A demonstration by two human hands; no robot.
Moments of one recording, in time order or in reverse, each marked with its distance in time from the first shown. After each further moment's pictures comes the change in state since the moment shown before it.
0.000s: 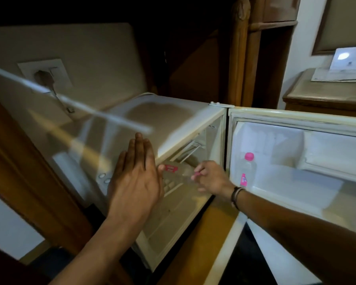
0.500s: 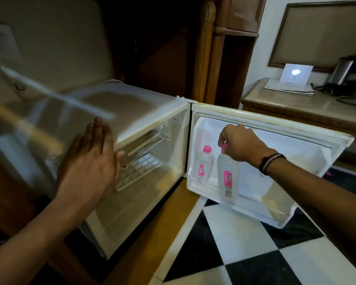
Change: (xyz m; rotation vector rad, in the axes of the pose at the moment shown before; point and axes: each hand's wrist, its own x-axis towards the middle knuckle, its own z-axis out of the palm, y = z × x) left_hand 0.001 0.003 -0.001 0.017 -0.038 0.034; right_hand -0.048 -0.028 -0.179 -1.028 0.238 -0.140
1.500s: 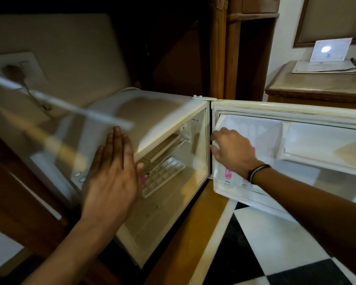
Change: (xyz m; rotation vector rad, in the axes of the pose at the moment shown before) left_hand -0.001 -0.006 0.011 0.057 0.096 0.028; right_hand 0.047 -0.042 0.095 0.050 0.340 -0.197
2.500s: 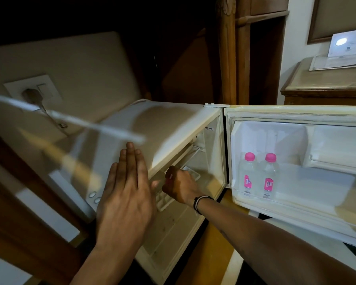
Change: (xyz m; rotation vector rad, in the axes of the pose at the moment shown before) left_hand -0.002 0.002 -0.005 0.064 -0.017 -0.001; right_hand 0.013 -0.158 0.093 0.734 -0.322 0.152
